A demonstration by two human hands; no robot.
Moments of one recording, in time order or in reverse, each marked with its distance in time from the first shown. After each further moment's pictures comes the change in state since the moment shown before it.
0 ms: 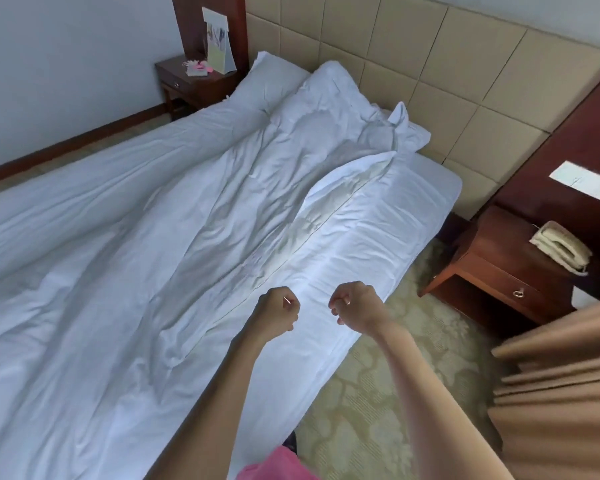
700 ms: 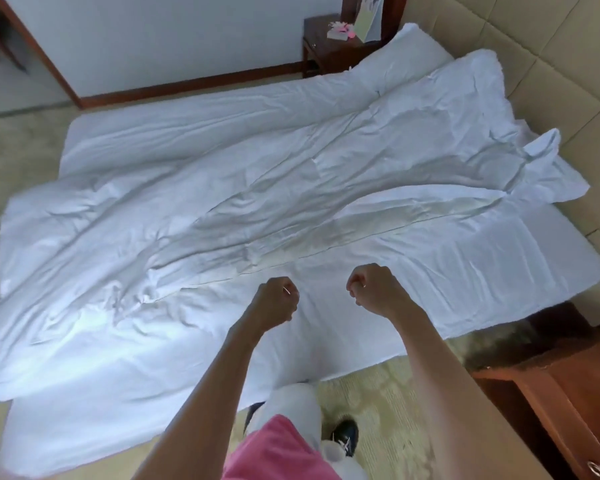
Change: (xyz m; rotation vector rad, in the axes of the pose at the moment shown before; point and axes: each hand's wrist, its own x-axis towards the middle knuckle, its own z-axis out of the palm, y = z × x) left_hand 0.121 0.106 0.110 -0.194 0.393 -0.316; right_hand 0.231 0.066 -0.138 -0.330 -0.351 -0.412
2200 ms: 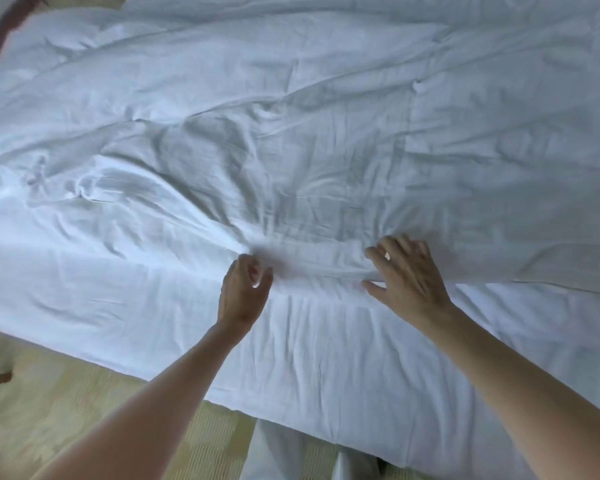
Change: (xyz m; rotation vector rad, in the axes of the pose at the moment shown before) left_hand 0.237 -0.145 0.195 -0.037 0.822 -0.335; right_hand 0.347 0.186 0.079 -0.685 0.162 -1.024
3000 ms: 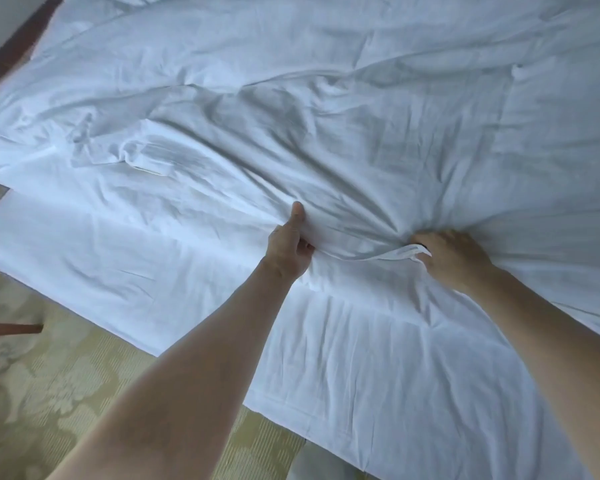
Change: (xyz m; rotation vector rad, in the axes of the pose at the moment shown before) left_hand 0.088 0.002 0.025 -1.376 -0.198 -0.657; right_hand 0.081 0.020 0.053 0.137 -0.366 0.115
